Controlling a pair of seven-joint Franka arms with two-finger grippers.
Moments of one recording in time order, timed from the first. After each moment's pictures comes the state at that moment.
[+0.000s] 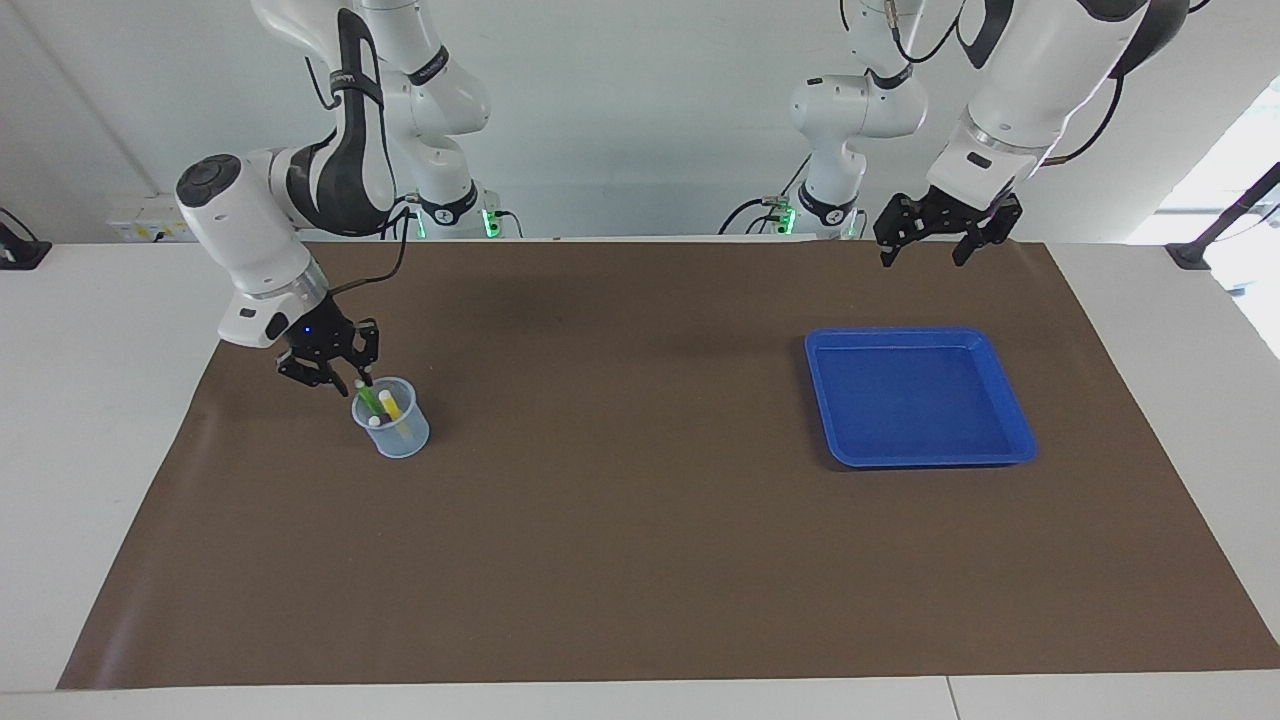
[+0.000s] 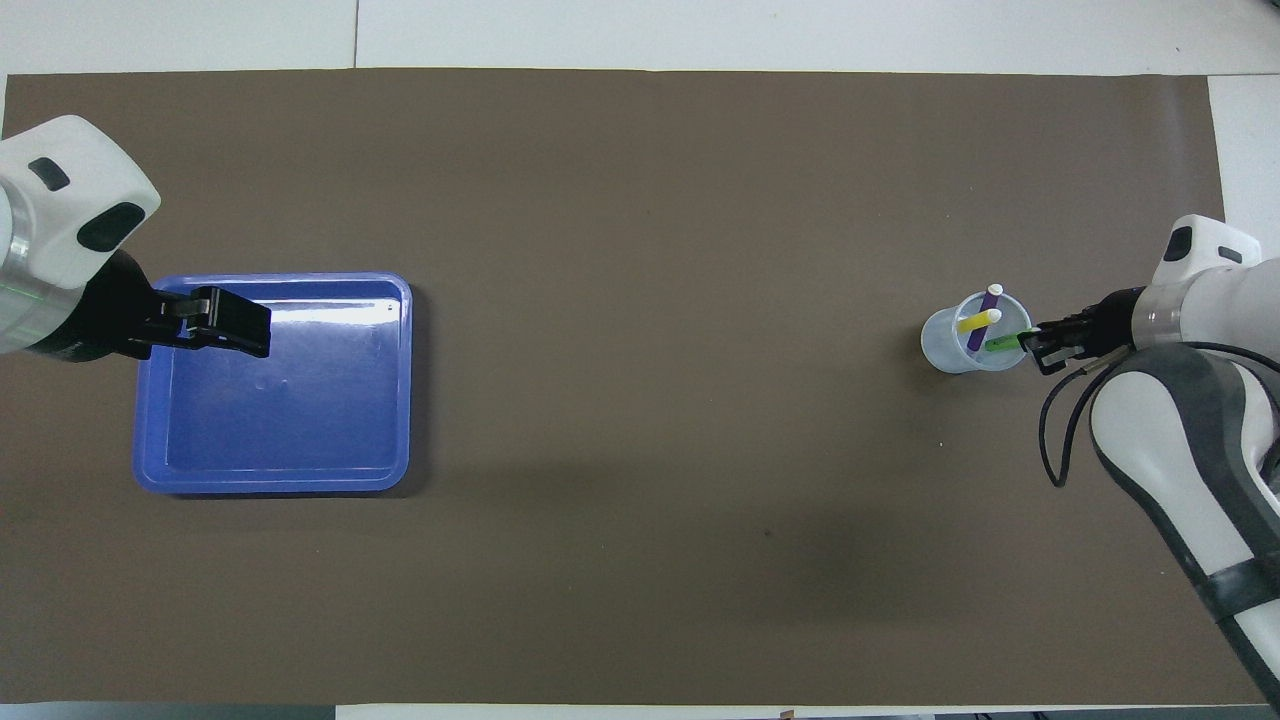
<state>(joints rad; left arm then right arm) -0.14 -0.04 -0.10 -1.61 -0.03 1.50 -0.16 -0.05 -0.02 -0.05 -2.18 0.15 2.26 -0.63</state>
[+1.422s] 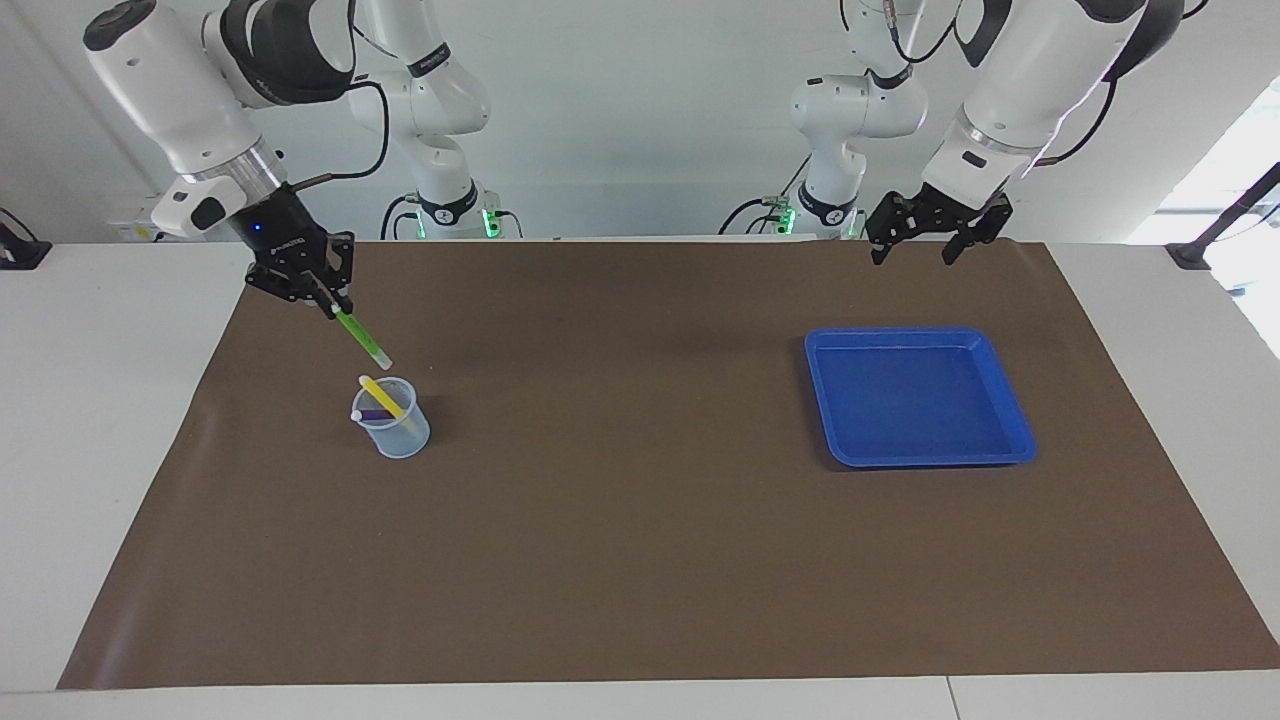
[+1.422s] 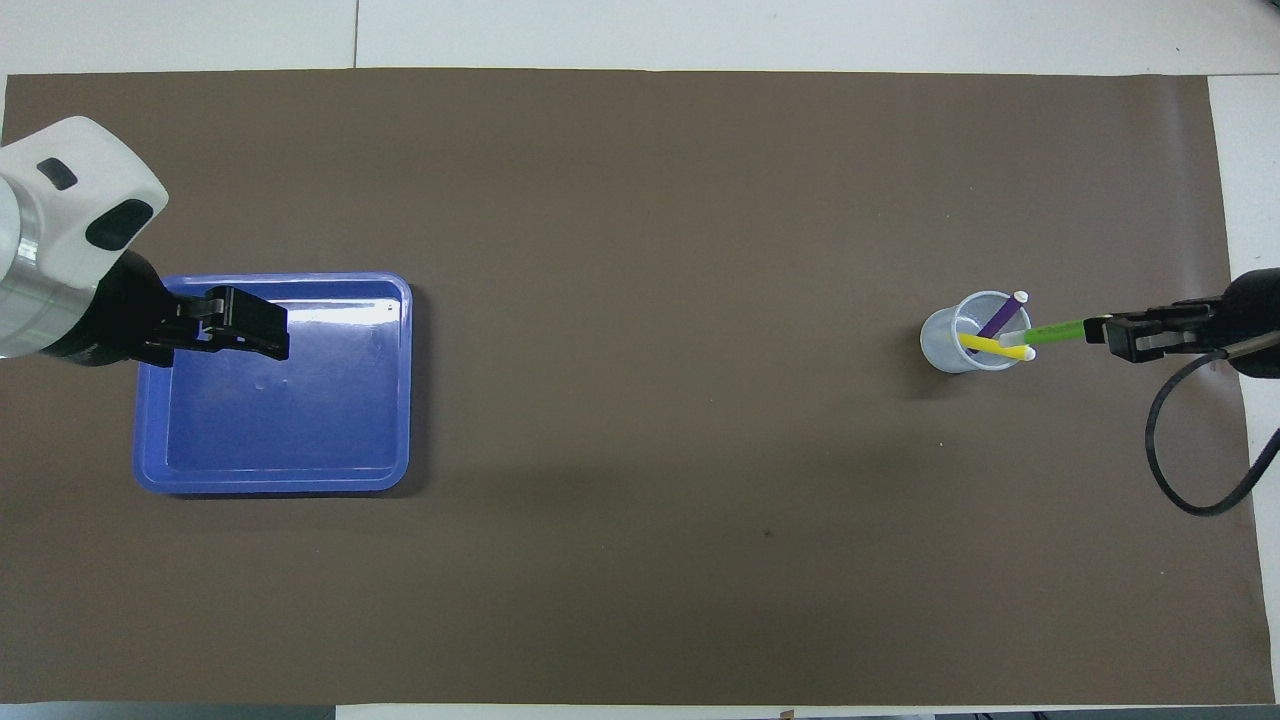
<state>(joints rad) -0.14 -0.04 -0.10 -1.61 -0.11 1.50 -0.24 -0.04 -0.19 -0.05 -1.98 0.24 1.91 -0.34</state>
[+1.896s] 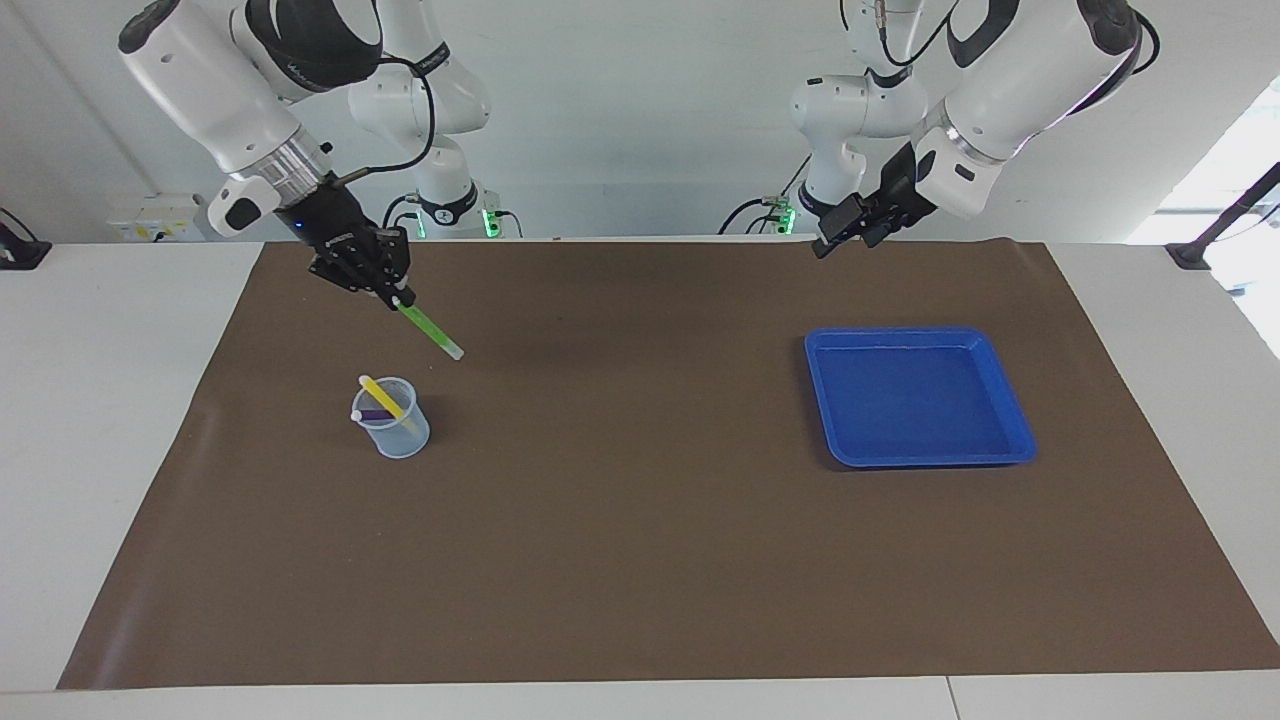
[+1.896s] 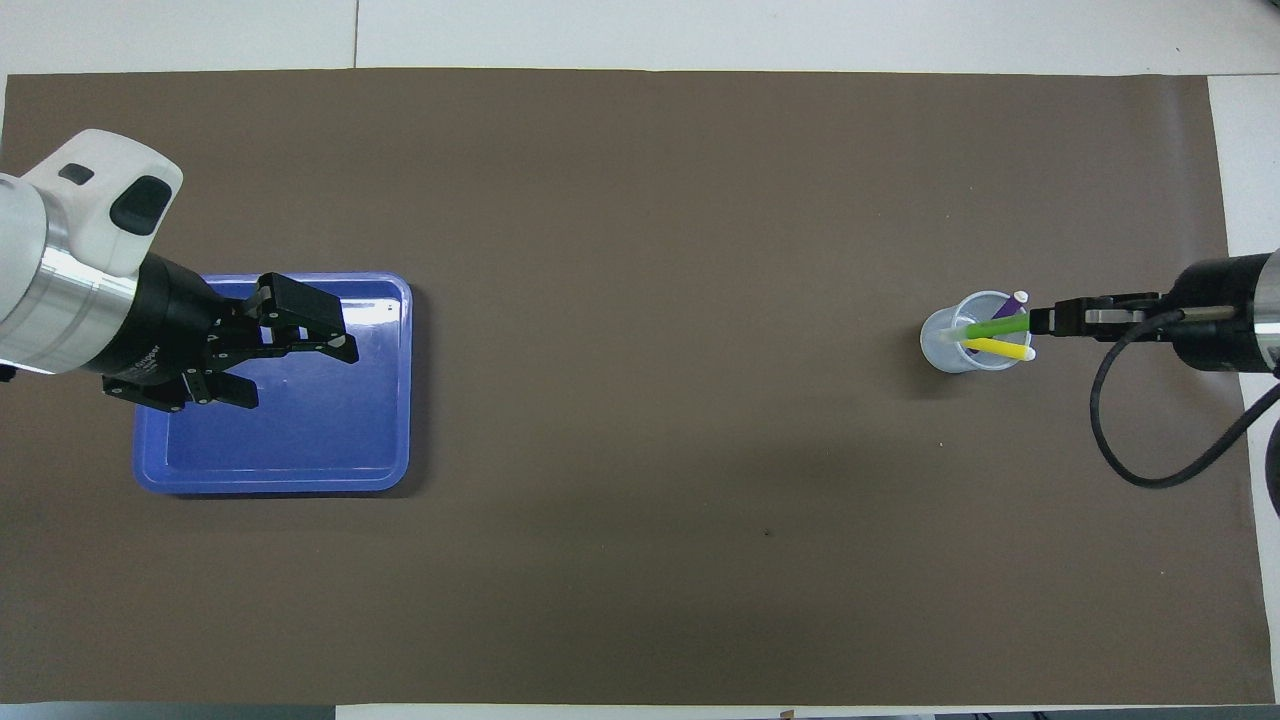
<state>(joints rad) -0.14 -0.08 -0.10 -1.72 -0.45 1.57 -0.67 0.03 -0.17 -0.02 -1.96 0.47 1.91 0.06</state>
